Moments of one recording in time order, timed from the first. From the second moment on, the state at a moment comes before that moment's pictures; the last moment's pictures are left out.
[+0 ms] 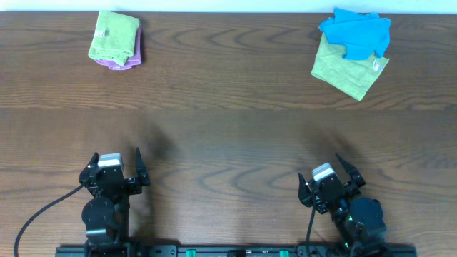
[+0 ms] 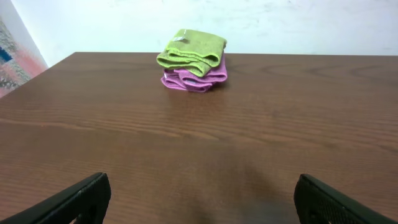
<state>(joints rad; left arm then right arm) 0.07 0.01 0.10 -0.30 -0.06 0.03 0.29 0.01 0.16 -0.53 0.03 -0.43</state>
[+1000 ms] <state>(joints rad) 0.07 0.01 0.10 -0.30 -0.06 0.03 0.29 0.03 0.14 0.08 0.09 -0.12</state>
